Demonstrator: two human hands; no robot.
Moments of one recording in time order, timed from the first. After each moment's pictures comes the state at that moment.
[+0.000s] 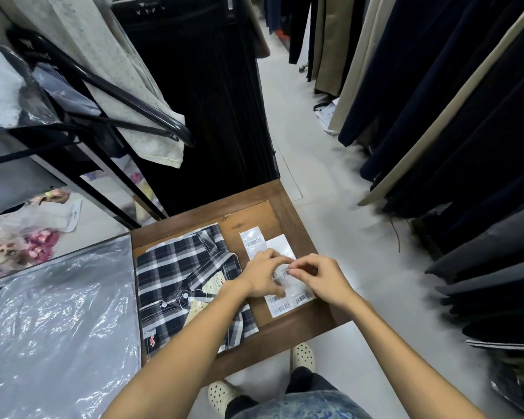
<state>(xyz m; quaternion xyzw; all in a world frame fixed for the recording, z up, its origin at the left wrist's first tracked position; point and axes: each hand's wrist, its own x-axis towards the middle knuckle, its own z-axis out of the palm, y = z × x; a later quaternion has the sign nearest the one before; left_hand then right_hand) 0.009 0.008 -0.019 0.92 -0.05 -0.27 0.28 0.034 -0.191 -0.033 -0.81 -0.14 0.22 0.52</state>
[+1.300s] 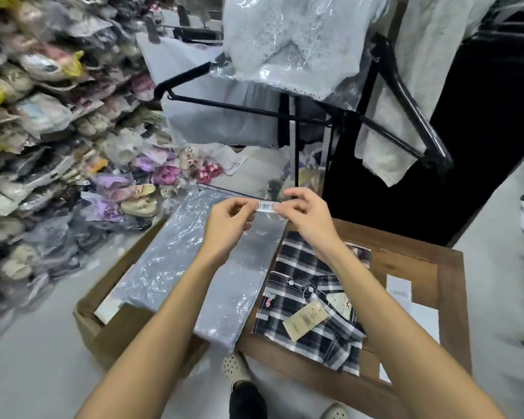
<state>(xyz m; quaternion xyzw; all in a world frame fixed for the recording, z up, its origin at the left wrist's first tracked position) -0.183 0.239 0.122 0.63 0.43 0.32 0.56 -0.021 0.150 0.104 -0.61 -0.35 0.36 0.62</state>
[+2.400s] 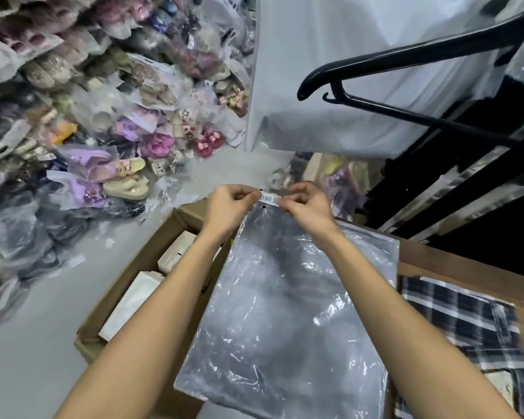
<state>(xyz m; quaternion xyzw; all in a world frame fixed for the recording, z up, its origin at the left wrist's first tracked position) -0.260 0.599 0.000 0.71 0.46 0.18 0.51 -0.119 0.486 0.004 -0.75 -0.18 0.36 0.52</state>
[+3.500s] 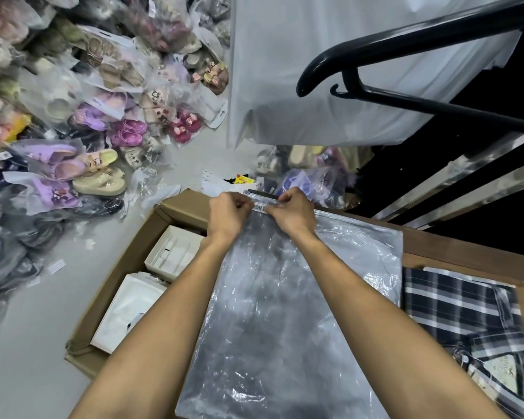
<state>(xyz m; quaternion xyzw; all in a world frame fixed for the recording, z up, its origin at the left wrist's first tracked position) -0.242 0.606 -0.047 0.76 0.49 0.13 0.41 -0.125 0.511 -0.037 -0.89 -0.17 0.30 0.30</state>
